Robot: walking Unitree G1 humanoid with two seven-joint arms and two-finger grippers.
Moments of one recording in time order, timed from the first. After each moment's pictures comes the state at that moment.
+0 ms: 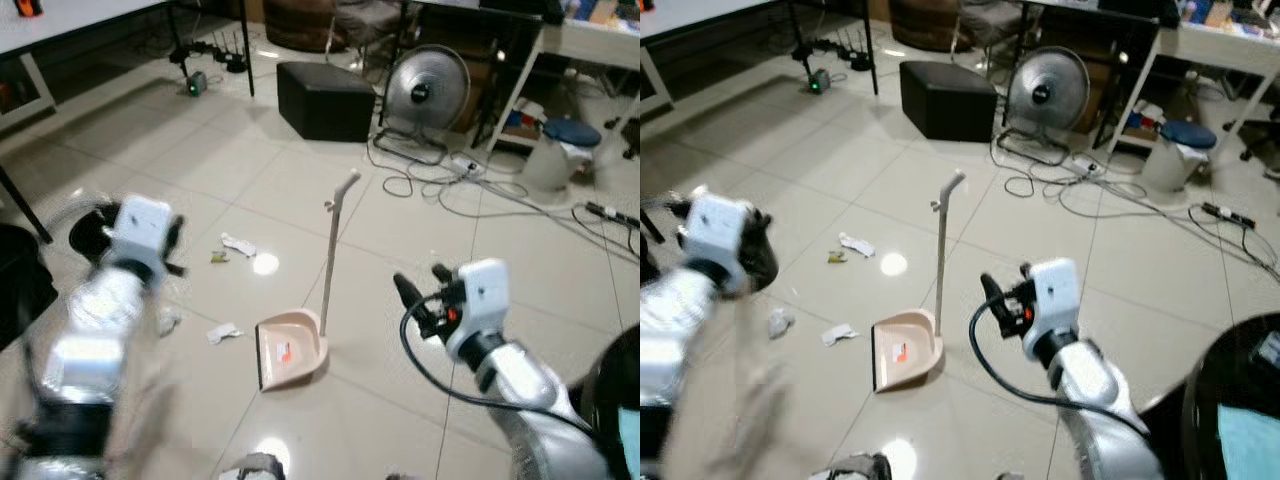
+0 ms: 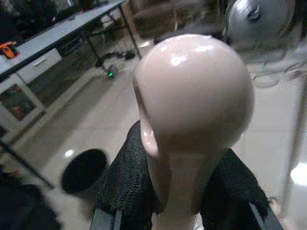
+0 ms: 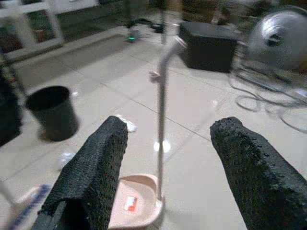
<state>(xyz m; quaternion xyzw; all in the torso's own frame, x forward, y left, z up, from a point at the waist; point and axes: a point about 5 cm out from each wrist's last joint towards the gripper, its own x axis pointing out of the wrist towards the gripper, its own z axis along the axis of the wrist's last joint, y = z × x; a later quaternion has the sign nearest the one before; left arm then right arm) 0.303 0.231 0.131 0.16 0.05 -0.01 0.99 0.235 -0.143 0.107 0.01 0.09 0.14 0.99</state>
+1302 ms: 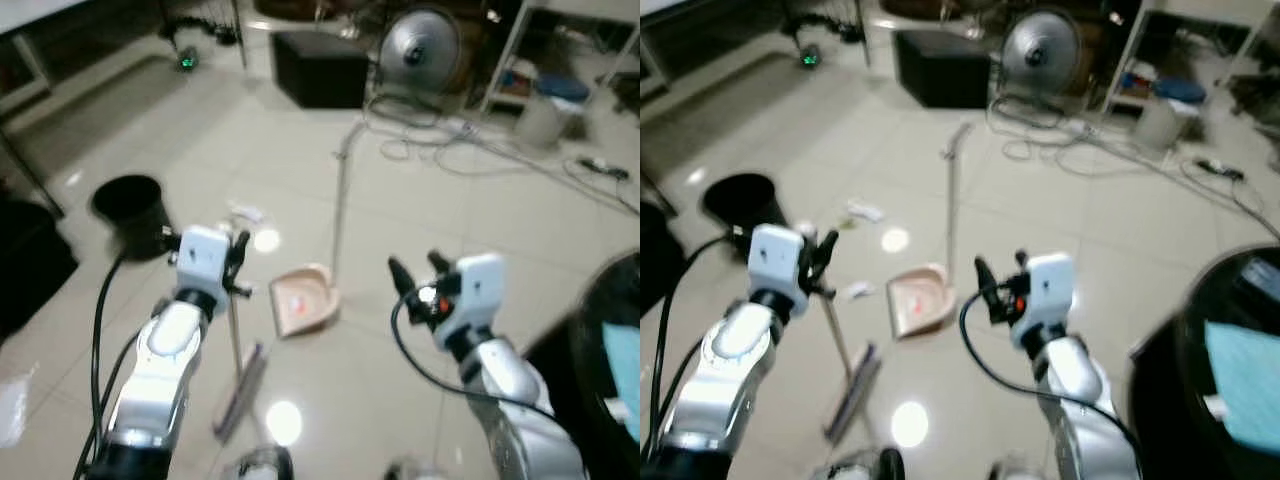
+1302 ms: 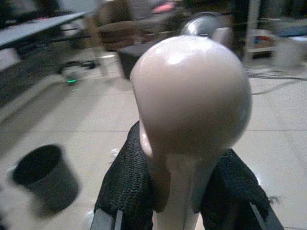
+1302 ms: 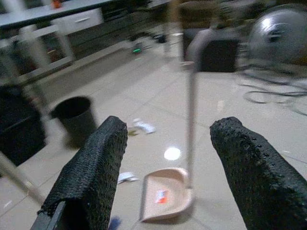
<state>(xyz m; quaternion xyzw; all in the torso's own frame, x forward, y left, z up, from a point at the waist) 0.285 0.171 0.125 0.10 0.00 -0.08 0.99 0.244 -0.128 0.119 0.05 0.03 0.15 0.99</state>
